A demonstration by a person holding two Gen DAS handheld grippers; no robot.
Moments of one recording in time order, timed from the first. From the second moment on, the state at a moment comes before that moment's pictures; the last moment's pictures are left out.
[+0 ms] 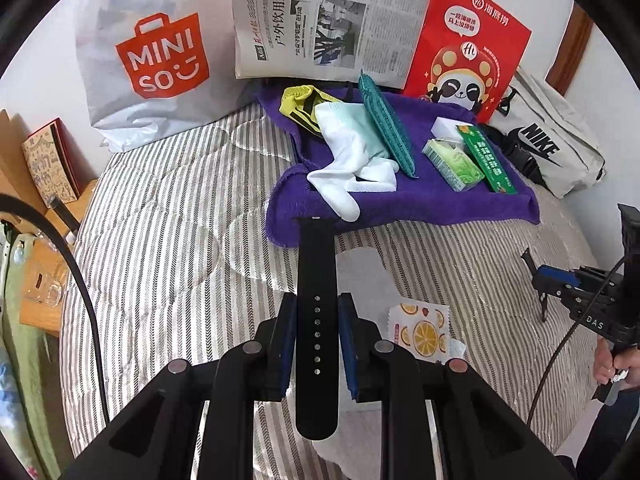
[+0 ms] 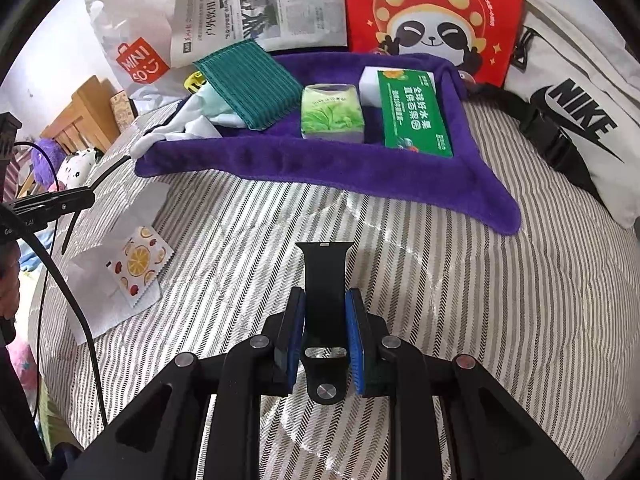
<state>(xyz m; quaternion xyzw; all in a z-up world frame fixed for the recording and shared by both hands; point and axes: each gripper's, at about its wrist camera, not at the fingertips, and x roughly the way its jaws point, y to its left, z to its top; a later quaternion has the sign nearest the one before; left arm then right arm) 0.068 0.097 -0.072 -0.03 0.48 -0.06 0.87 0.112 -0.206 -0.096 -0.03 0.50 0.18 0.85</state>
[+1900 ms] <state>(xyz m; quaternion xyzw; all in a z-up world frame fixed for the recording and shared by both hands) 0.218 0.010 -0.059 -0.03 0.46 -0.18 0.87 0.285 -0.182 -0.091 -0.06 0.51 0.16 0.84</state>
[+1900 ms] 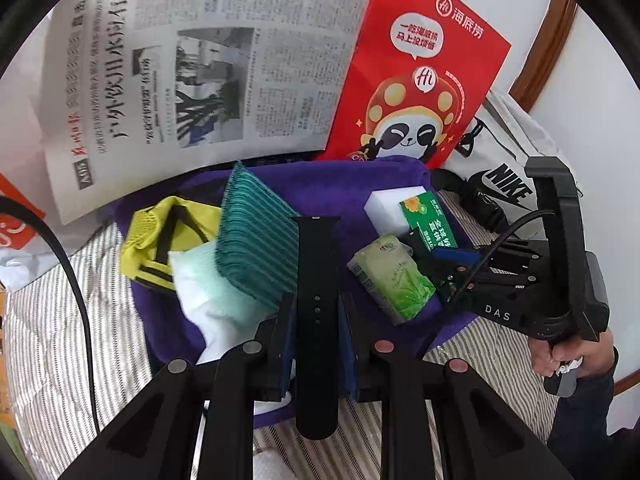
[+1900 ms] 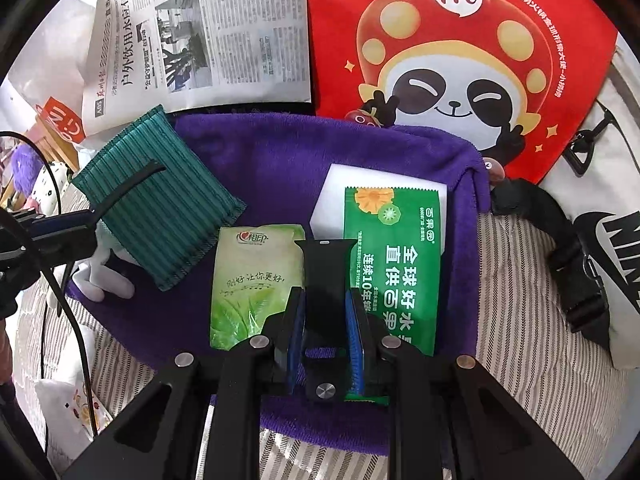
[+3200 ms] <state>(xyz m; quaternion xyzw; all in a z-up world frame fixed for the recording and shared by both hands) 0.222 -0.024 -0.096 0.03 0.50 -0.19 0.84 0.228 -0.217 -0.065 -0.01 0.49 0.16 0.86</state>
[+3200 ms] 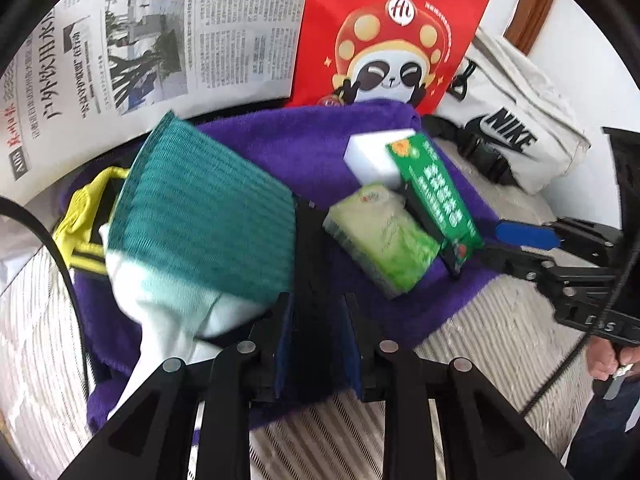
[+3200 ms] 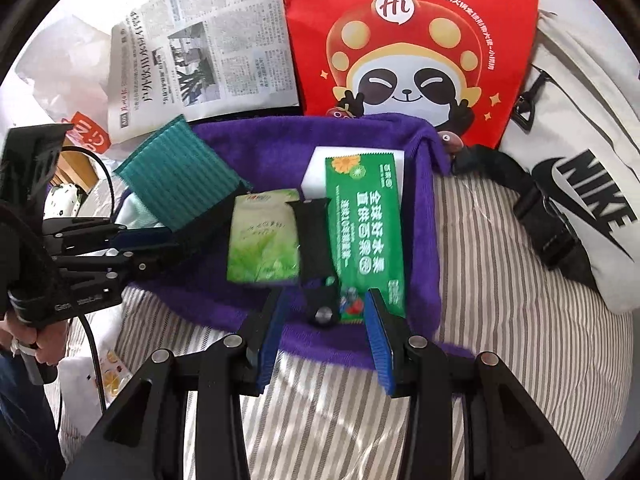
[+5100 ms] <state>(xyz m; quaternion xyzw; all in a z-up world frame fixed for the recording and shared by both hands) 0.040 -0.011 -0.117 0.09 0.49 -0.19 0.85 0.107 -0.220 -0.086 0.03 0.51 0.16 0.84</state>
